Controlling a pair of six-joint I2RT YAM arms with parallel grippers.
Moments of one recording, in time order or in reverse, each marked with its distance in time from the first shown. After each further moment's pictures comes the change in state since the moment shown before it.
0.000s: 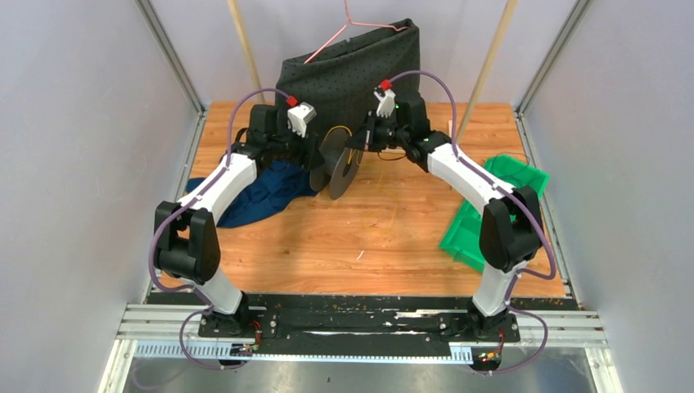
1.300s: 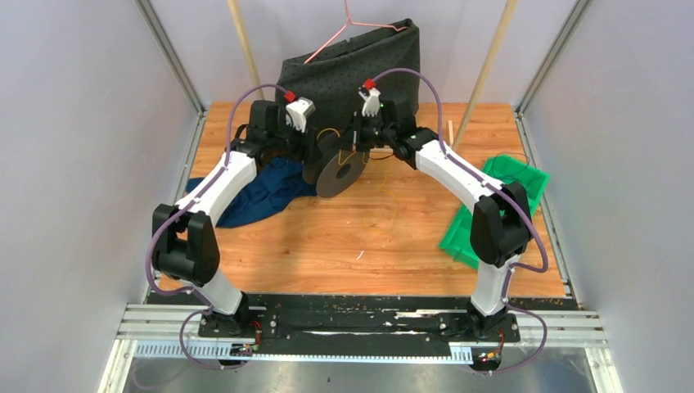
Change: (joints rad) left arm -0.015 -0.008 0.050 -0.044 -0.096 -0.056; right arm 0.068 0.057 0.108 -0.068 0.044 -0.043
